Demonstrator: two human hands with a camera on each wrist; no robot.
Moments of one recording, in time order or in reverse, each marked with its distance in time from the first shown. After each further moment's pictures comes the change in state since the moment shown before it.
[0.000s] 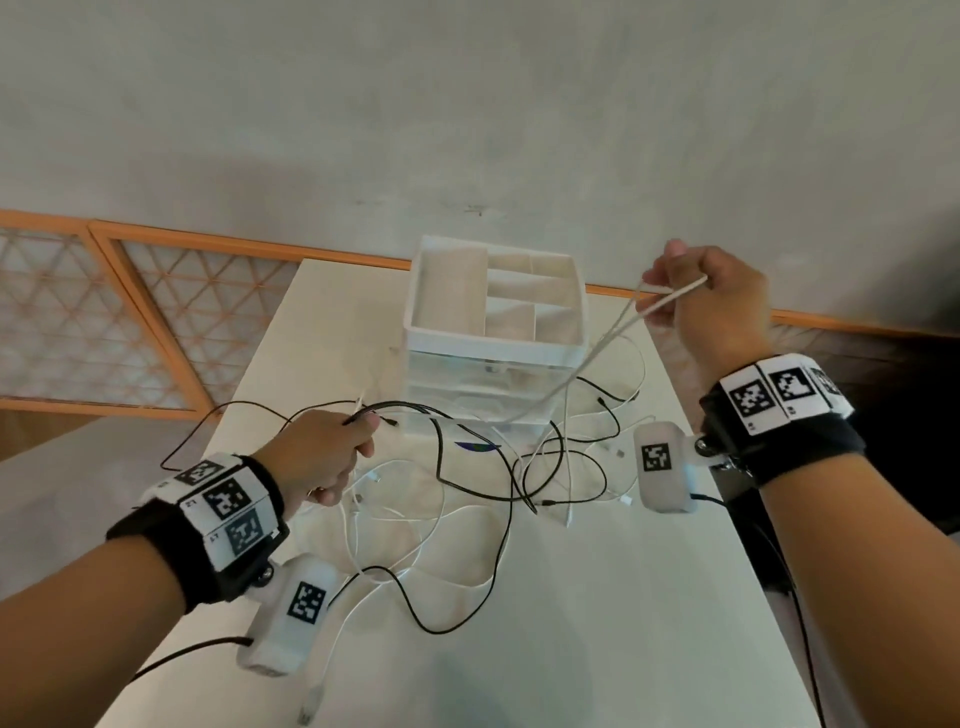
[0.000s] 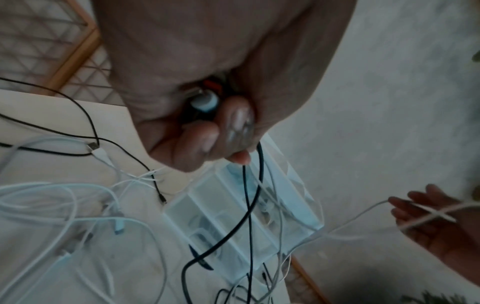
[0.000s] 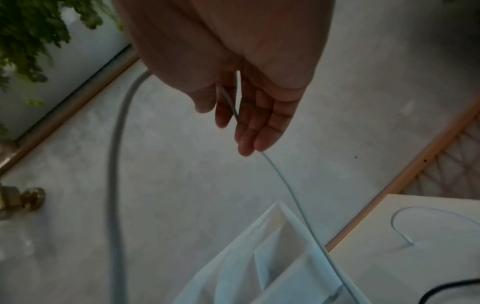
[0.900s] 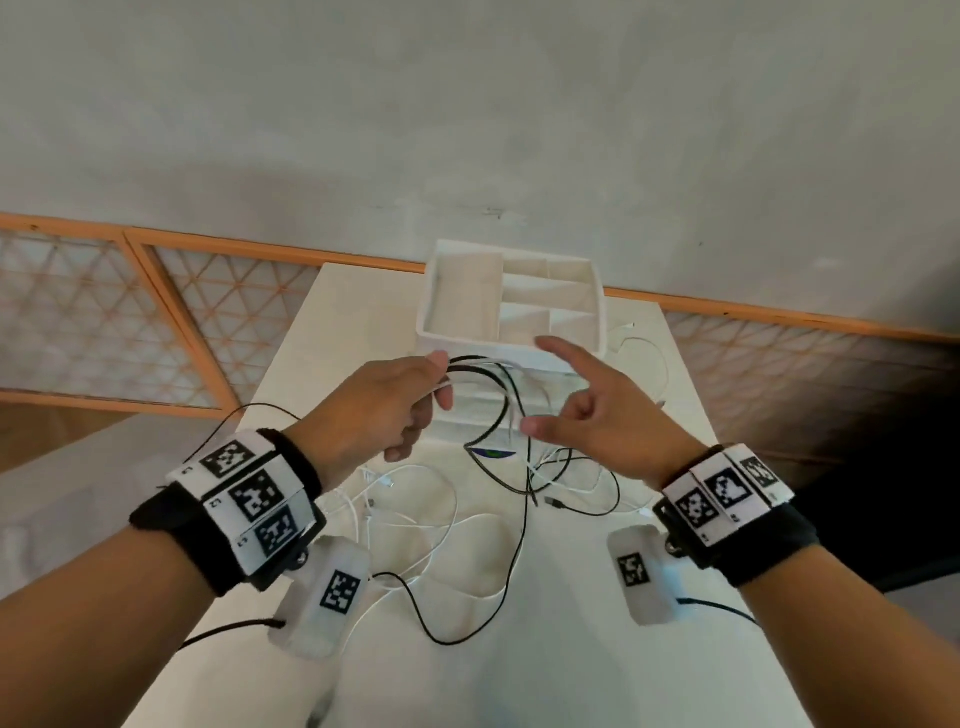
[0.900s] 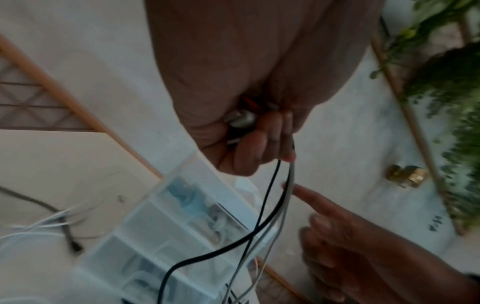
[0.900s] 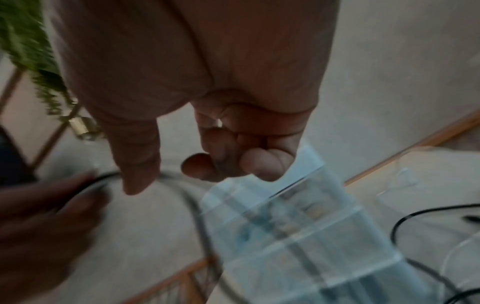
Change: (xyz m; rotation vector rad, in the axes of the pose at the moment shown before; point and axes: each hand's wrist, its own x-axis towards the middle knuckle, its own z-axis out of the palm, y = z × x) left_hand -0.032 0.057 0.024 -0.027 -0.175 0.390; right_hand -0.065 0.037 0.029 -0.267 -0.812 0.075
